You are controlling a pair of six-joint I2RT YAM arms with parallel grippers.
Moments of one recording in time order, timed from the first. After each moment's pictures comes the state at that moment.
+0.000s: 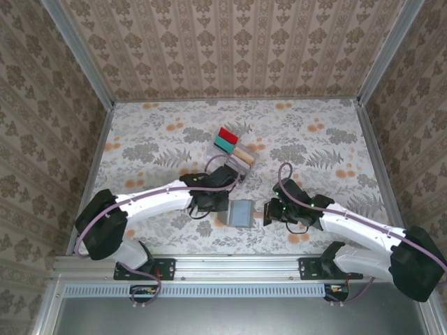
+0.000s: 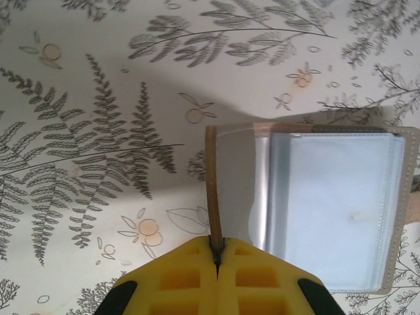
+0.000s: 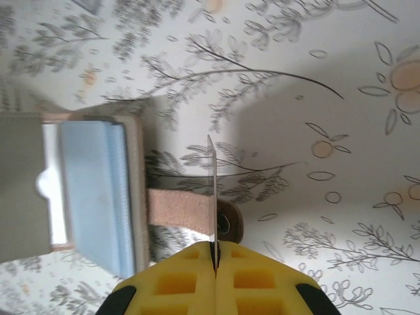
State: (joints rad) left arm -0.98 1.48 0.93 -0.64 -0.05 -0.85; right arm 0.70 1.07 0.54 -0.48 -0.04 0.92
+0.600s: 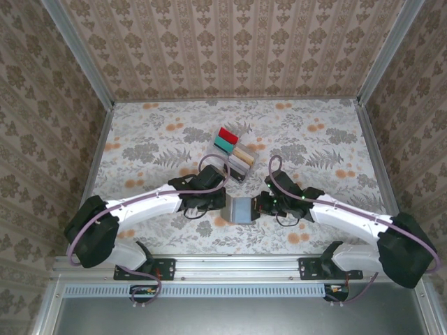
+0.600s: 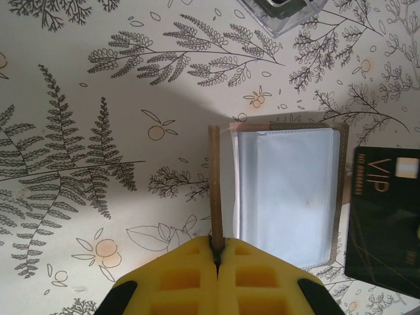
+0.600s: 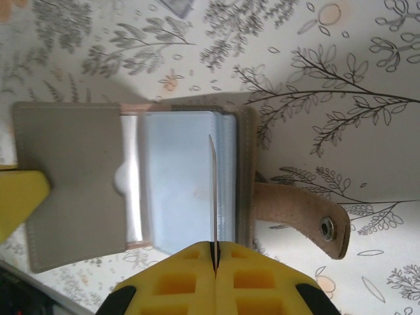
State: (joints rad) left arm -0.92 1.41 0.83 -0.46 0.07 -0.87; right arm 0.71 1.23 0.63 -0.38 -0.14 0.92
